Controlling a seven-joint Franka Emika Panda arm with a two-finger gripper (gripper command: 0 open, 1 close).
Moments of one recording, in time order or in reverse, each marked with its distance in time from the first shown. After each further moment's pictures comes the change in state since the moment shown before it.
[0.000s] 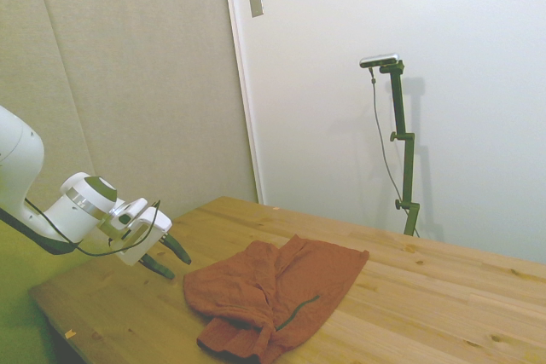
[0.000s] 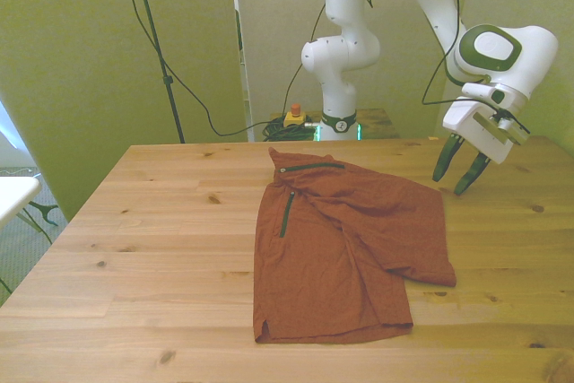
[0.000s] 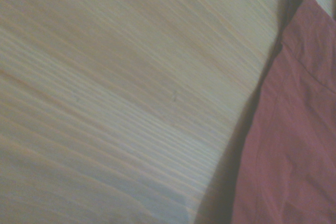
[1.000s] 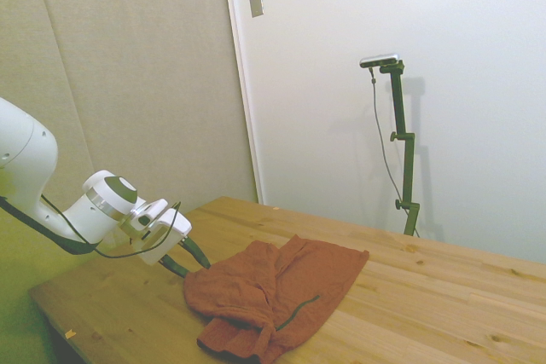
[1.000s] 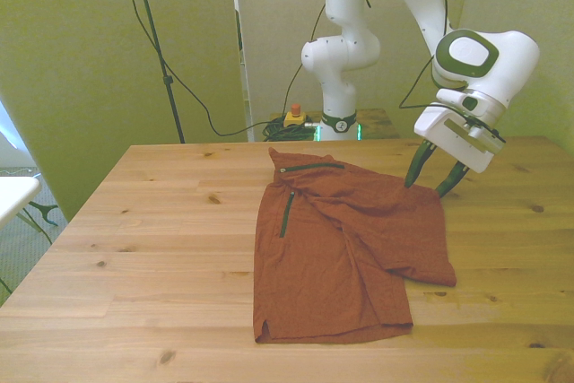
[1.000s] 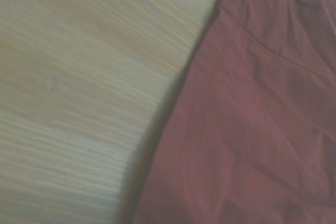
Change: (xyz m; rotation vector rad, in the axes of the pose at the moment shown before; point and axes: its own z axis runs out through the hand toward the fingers) arm 0.038 0.038 0.046 -0.047 -0.041 0.105
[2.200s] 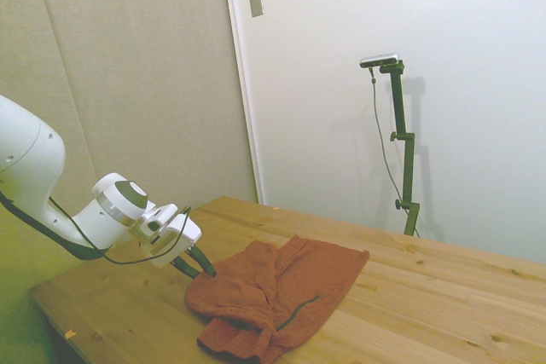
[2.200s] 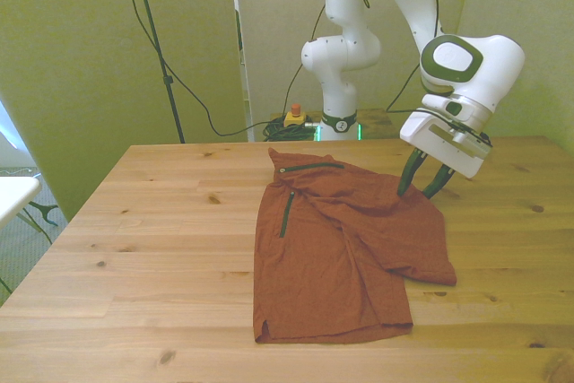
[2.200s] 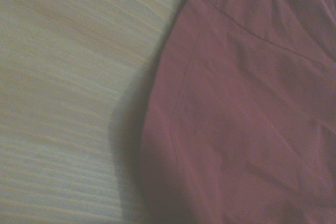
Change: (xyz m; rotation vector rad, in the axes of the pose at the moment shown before) arm 0.001 0.009 0.016 0.034 -0.013 0.029
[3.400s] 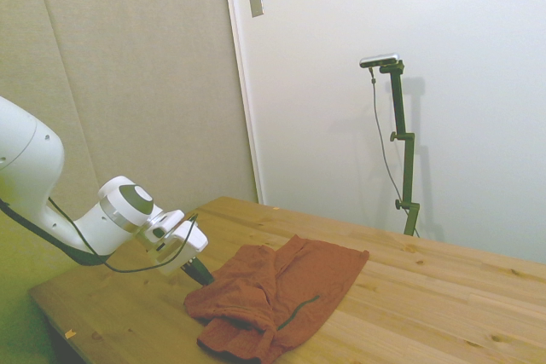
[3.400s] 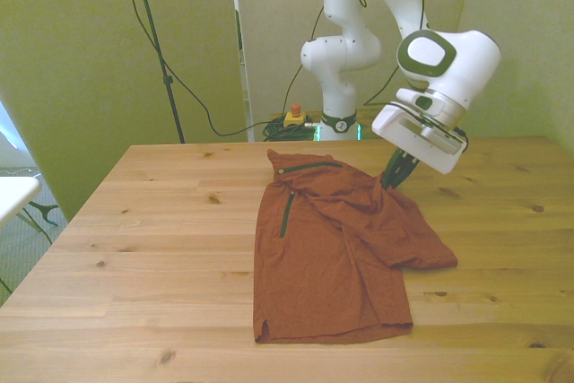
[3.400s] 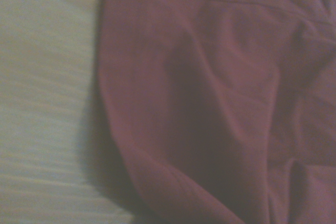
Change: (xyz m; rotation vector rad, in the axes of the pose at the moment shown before) arm 0.037 0.057 0.008 -0.052 -0.027 0.099
